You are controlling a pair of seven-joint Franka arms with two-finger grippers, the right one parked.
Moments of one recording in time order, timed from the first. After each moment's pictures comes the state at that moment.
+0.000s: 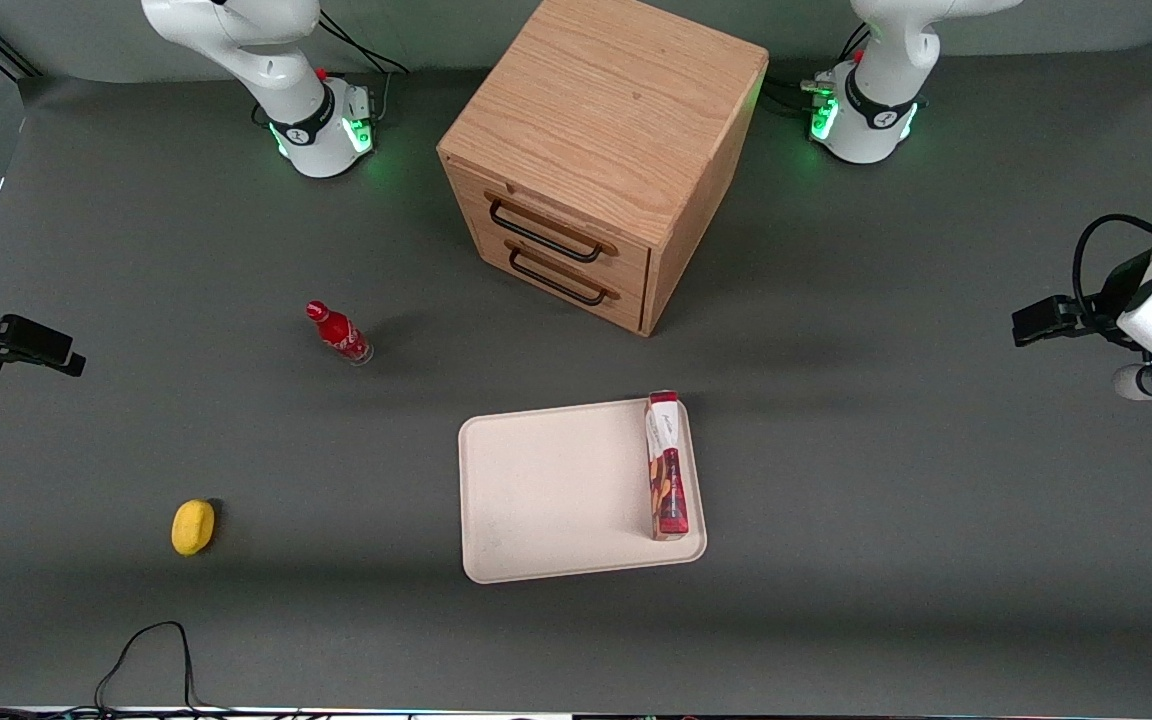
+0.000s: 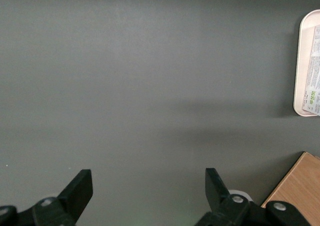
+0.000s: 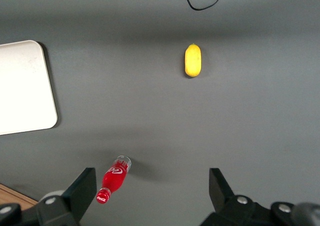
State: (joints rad) arm 0.07 0.16 -0.12 -1.49 0.05 1.57 -0.09
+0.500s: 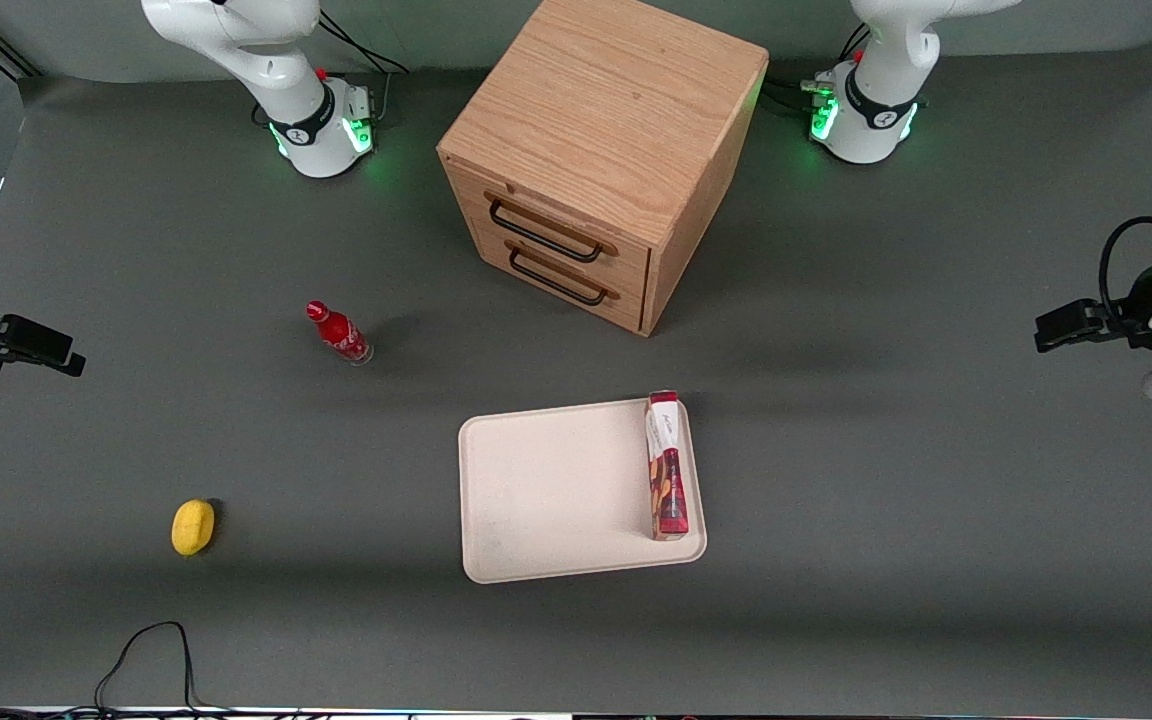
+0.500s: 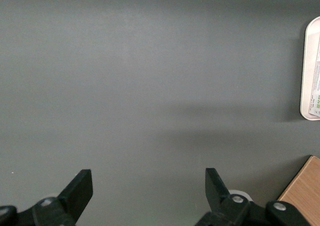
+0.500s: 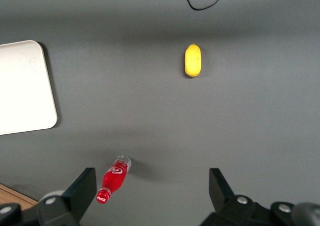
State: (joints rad) arm 0.06 0.16 -0.06 -1.50 0.04 1.59 -0.02
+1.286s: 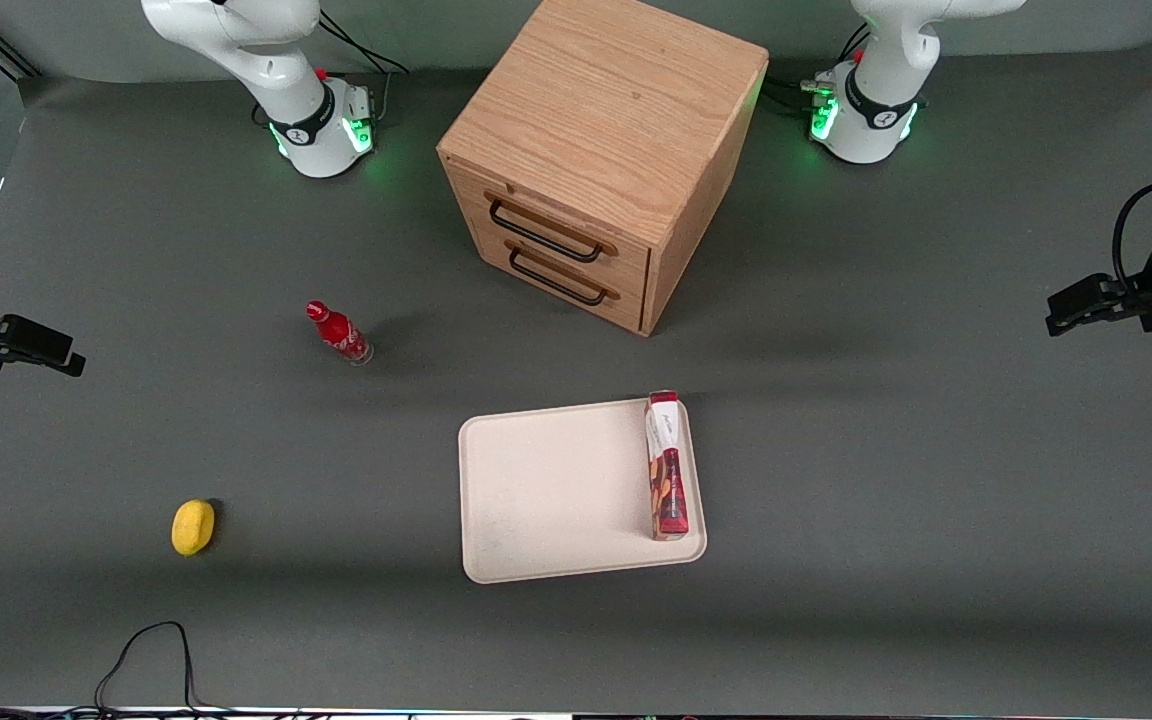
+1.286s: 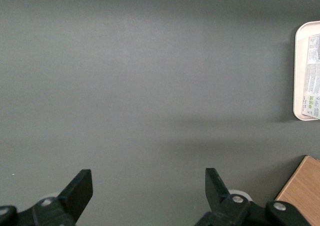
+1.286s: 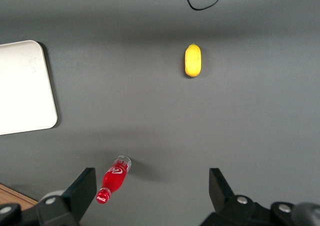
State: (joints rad) arm -0.01 0.08 0.02 -1.56 0.01 1.62 -0.02
